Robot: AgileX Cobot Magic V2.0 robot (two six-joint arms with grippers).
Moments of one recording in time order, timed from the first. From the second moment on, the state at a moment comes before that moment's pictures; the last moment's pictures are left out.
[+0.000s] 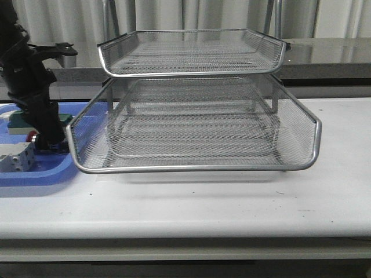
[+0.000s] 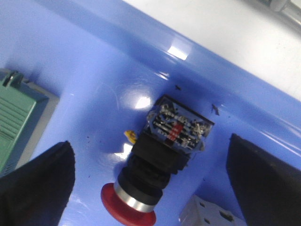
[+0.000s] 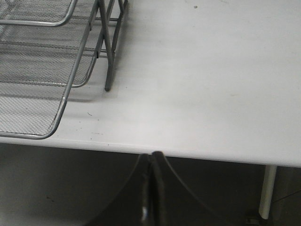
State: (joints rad) left arm -0.06 2.21 -1.82 -0.20 1.03 1.05; right arm 0.01 0.45 -0.71 0.05 0.92 -0.03
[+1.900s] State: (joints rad) left arm -0.06 2.20 -2.12 -0.16 1.24 0.91; right arm 0.01 0.45 -0.71 0.05 0.92 -0.03
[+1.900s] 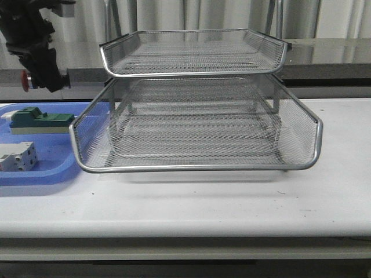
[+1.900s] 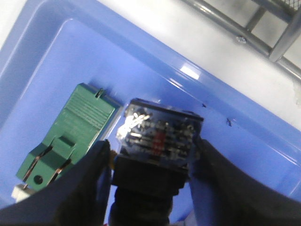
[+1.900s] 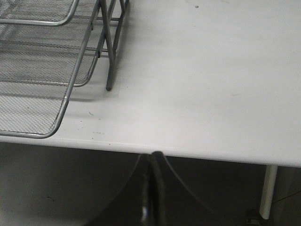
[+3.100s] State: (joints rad) left arm -0.54 1.67 -1.72 -0.16 1.25 0.82; right arm 0.01 0.45 -0.71 0.05 0.92 -0.03
